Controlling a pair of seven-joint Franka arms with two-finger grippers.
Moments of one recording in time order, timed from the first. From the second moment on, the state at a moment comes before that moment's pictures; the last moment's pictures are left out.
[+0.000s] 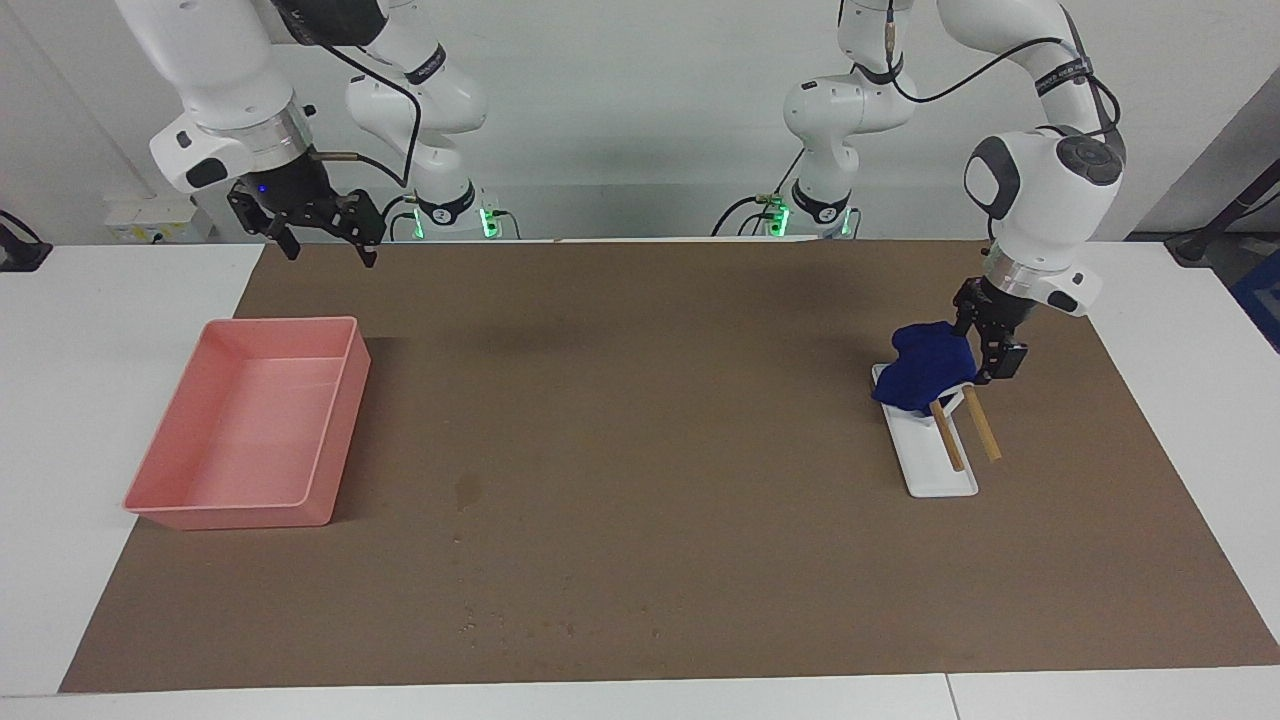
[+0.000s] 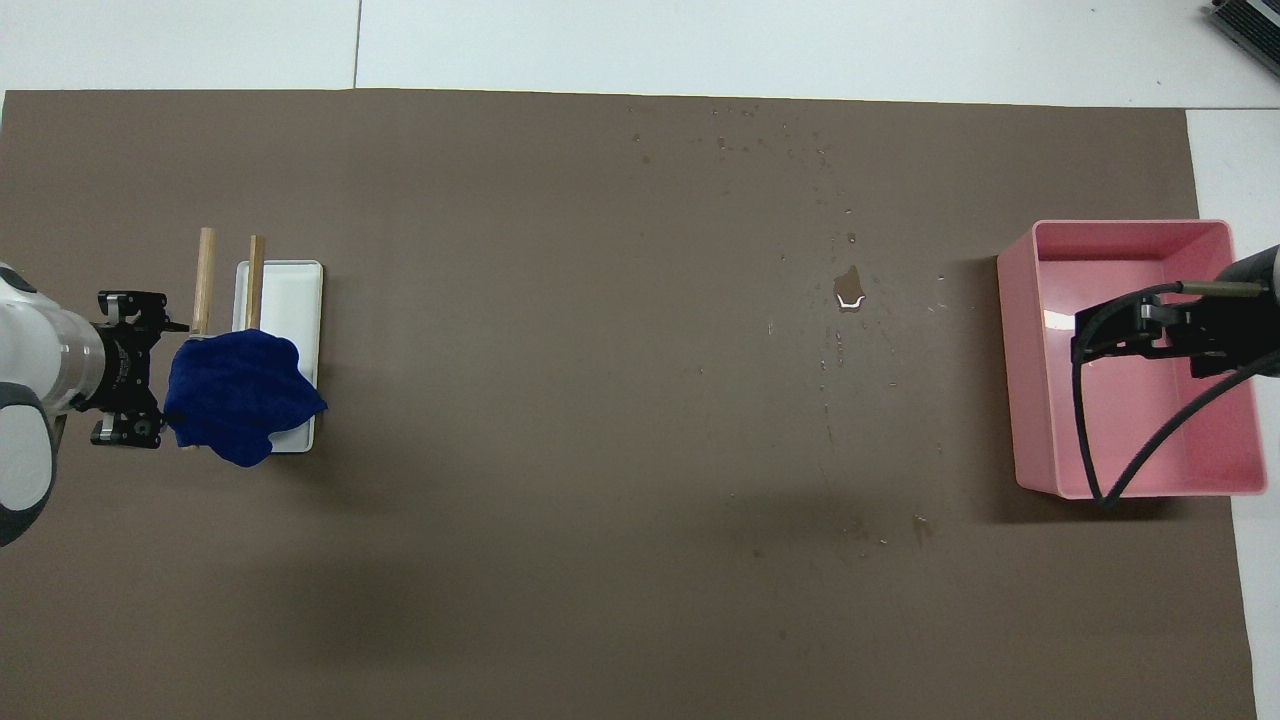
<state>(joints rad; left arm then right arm) 0.08 -0.06 -0.03 -2.18 0.01 2.22 -1.46 -0.01 -0.03 0.05 -1.58 -0.01 1.49 0.18</state>
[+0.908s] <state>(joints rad) 0.08 -0.06 -0.03 -2.17 0.01 2.22 -1.46 -0.01 -0.03 0.05 -1.59 -0.01 1.49 0.18</state>
